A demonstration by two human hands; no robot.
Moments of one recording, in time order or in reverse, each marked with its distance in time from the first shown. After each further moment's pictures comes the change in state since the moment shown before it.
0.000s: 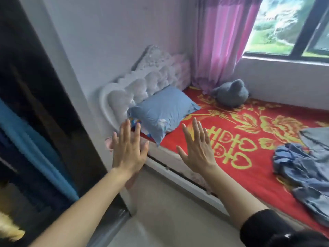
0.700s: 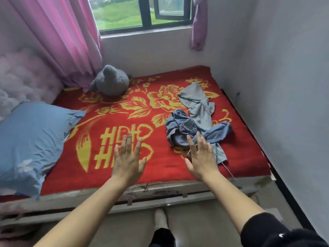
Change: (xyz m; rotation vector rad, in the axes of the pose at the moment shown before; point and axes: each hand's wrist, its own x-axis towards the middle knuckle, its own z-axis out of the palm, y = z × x) left_hand 0.079 0.512 0.204 -0.115 -0.349 0.711; right_hand -0.228 0.465 -0.061 -0.139 -0.224 0.839
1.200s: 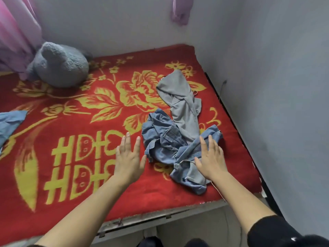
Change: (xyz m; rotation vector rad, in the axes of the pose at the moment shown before) left_hand 0.293 0.055 0.125 -0.176 -0.202 0.027; right_hand 0.229 0.154 0.051 -0.132 -0.180 0.296
